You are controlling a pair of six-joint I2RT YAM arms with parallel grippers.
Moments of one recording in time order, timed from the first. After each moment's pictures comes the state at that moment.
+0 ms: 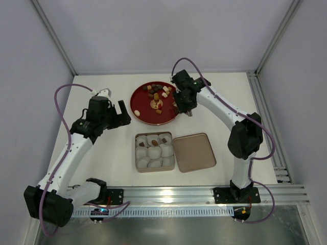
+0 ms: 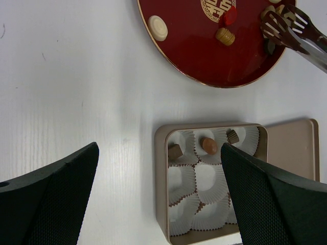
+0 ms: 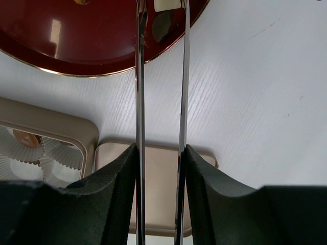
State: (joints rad) left arm -0.27 1.08 1.01 -0.64 -0.02 -0.45; right arm 0.58 1.92 1.80 -0.99 0.15 0.16
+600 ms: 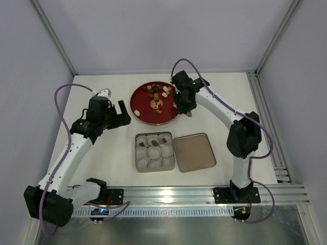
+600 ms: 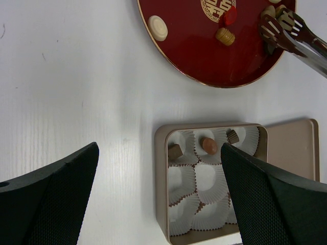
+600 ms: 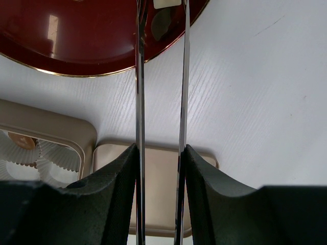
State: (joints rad) left arm -0.27 1.08 1.01 -0.64 -0.02 -0.45; right arm 0.58 1.94 1.80 -0.99 0.15 0.16
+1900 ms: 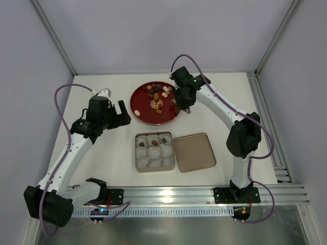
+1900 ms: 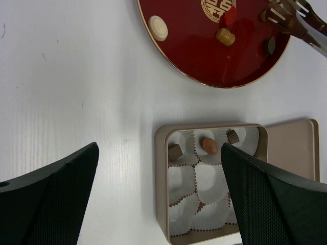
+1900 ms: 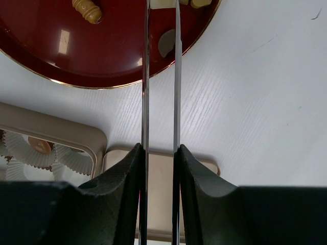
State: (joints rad) left arm -0.27 1.08 1.01 -0.64 -0.02 -0.45; right arm 0.58 1.95 1.86 -1.00 0.14 0.16
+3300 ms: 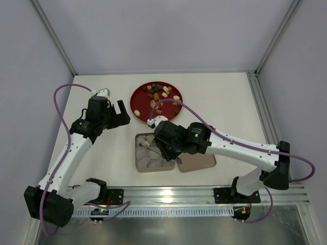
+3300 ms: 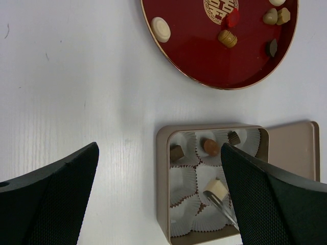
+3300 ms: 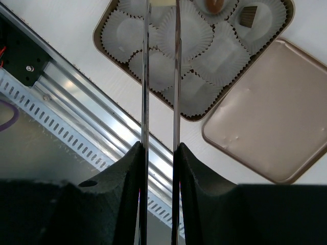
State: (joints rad) left arm -0.26 1.08 1.01 -0.64 -0.02 -0.45; right arm 1.20 1.47 1.46 -1.00 0.17 0.46
